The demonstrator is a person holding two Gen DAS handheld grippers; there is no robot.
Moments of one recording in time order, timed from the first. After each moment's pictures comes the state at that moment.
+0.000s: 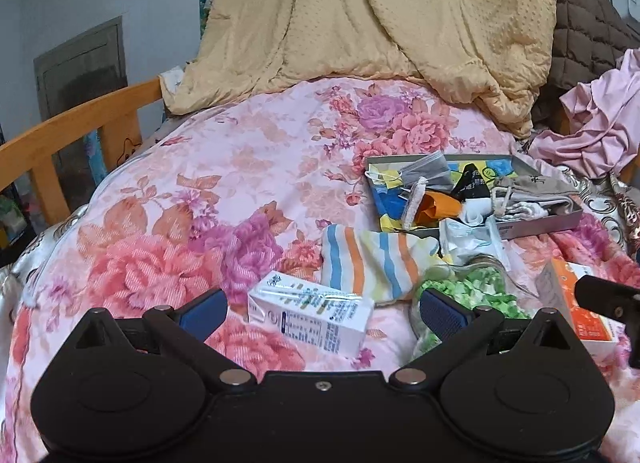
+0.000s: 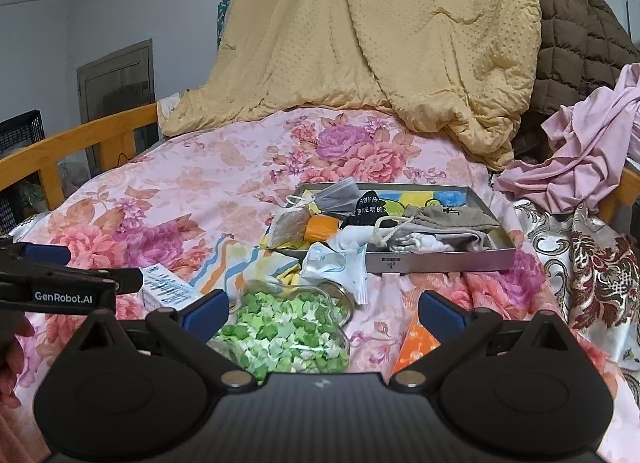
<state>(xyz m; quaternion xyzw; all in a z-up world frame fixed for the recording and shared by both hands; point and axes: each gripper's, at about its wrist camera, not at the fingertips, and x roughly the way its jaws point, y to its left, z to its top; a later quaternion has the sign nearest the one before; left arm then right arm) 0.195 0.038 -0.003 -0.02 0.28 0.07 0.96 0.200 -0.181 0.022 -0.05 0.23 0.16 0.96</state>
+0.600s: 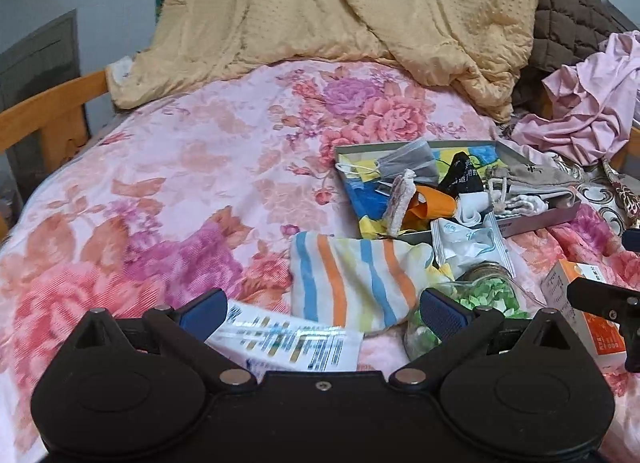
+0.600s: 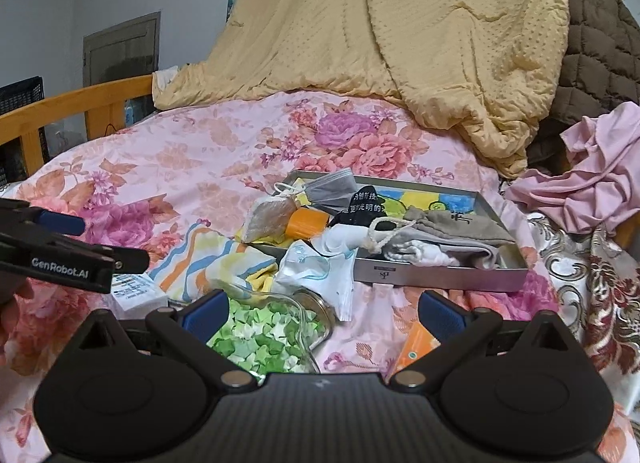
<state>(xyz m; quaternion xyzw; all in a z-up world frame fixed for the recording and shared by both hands) 0.267 0.047 -0.030 -0.01 0.30 0.00 0.95 0.258 -0.174 -0.002 -0.10 0.24 0.16 0.95</state>
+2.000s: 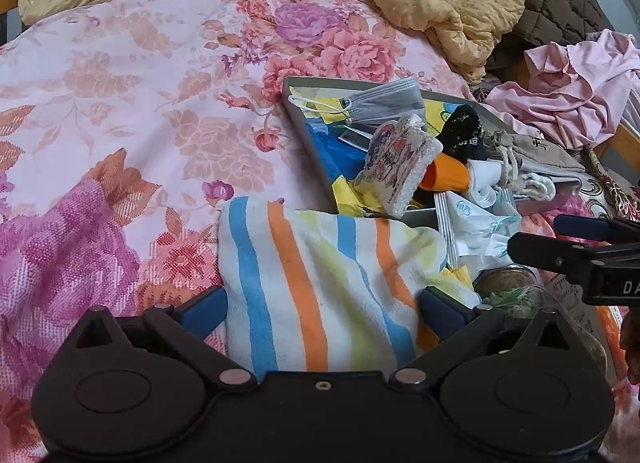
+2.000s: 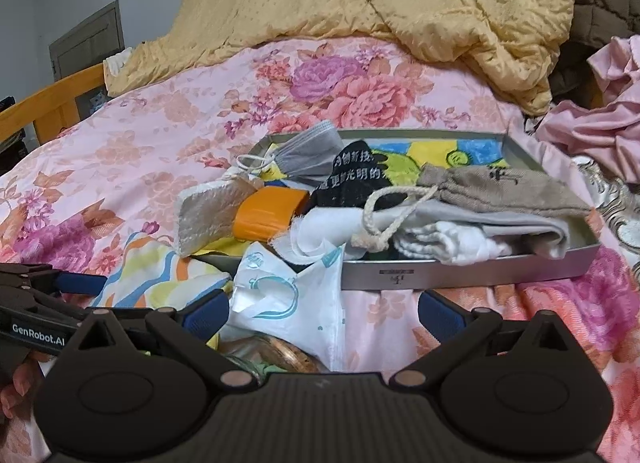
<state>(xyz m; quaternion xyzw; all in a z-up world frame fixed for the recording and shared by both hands) 0.374 0.068 -0.097 -0.08 0.37 -0.12 0.92 0.377 -0.167 -0.046 -0.03 0.32 0.16 0.93</state>
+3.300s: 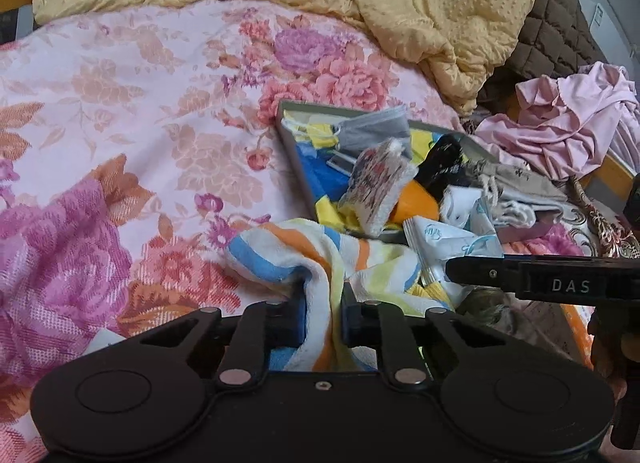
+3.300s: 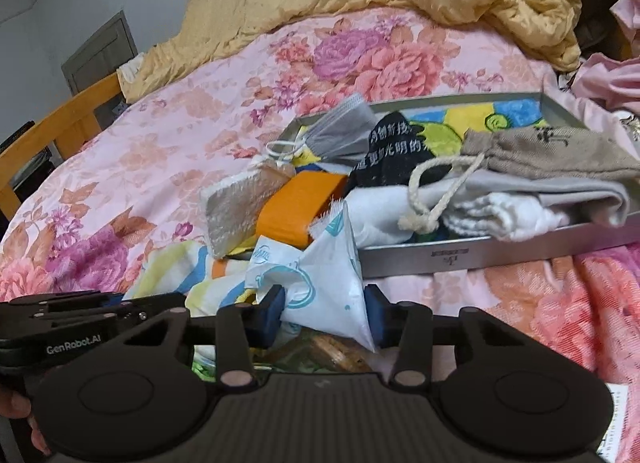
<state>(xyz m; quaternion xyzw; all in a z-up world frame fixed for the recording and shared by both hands) 0.356 0.064 -0.090 -0.12 0.33 -0.12 0.93 0.388 -0.163 -0.051 0.03 0.35 0.20 0.91</state>
